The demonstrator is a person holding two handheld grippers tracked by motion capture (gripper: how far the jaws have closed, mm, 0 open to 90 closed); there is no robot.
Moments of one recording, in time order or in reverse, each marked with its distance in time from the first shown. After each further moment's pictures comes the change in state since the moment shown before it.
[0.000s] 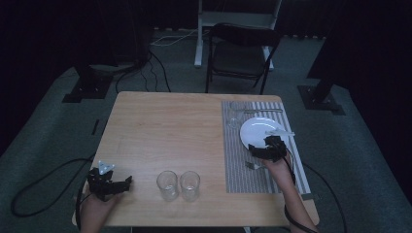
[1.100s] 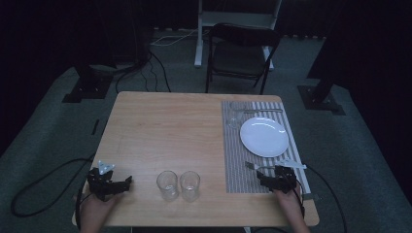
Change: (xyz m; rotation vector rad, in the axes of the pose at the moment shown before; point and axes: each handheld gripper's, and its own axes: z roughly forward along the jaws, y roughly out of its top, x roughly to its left) left arm 0.000 0.000 0.000 0.000 0.000 -0.002; right arm 0.006 -0.090 -0.040 0.011 -0.019 0.074
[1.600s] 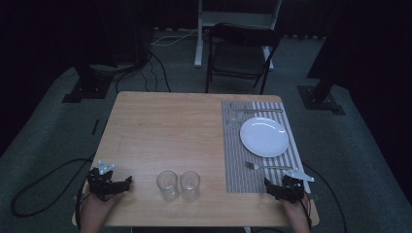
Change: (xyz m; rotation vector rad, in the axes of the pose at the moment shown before) left arm 0.000 0.000 0.000 0.000 0.000 0.000; right arm -0.010 -0.031 -0.016 -0.025 -0.119 0.021
